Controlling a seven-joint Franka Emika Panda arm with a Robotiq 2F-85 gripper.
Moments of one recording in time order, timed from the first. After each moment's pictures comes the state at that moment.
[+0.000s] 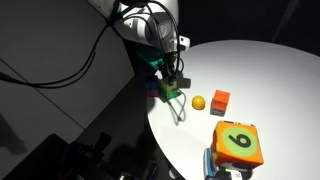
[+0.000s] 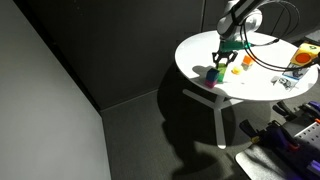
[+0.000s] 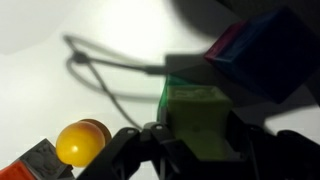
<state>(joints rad) 0.01 0.70 -0.08 -1.83 0.11 2.42 0.38</state>
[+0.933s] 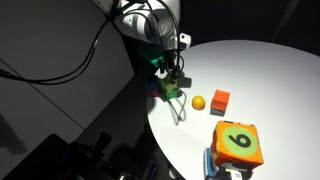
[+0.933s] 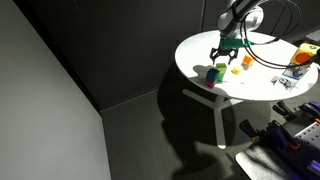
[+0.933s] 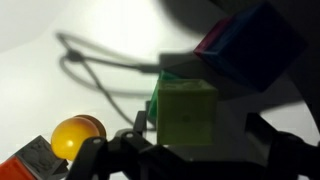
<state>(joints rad) 0.00 0.68 -0.07 -1.83 0.15 2.42 0.36</state>
